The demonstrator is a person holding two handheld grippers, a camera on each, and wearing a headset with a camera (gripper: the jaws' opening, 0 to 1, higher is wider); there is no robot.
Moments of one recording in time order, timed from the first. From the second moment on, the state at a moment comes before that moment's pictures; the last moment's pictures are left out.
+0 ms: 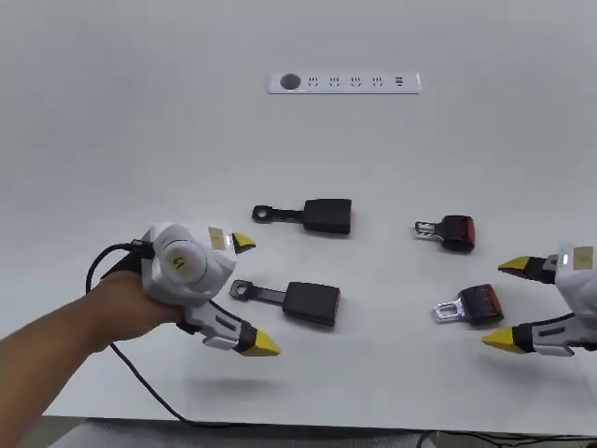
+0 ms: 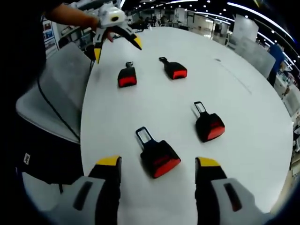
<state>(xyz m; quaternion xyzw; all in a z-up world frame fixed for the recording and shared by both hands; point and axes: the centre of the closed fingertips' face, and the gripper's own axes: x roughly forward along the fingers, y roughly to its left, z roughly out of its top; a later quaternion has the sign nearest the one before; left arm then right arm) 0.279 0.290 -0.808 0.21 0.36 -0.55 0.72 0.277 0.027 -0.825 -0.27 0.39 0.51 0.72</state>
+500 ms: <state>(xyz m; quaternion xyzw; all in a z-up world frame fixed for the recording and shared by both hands) 0.283 0.264 -0.843 0.26 0.37 -0.60 0.66 0.281 0.034 -0.837 -0.31 0.40 0.55 0.66</state>
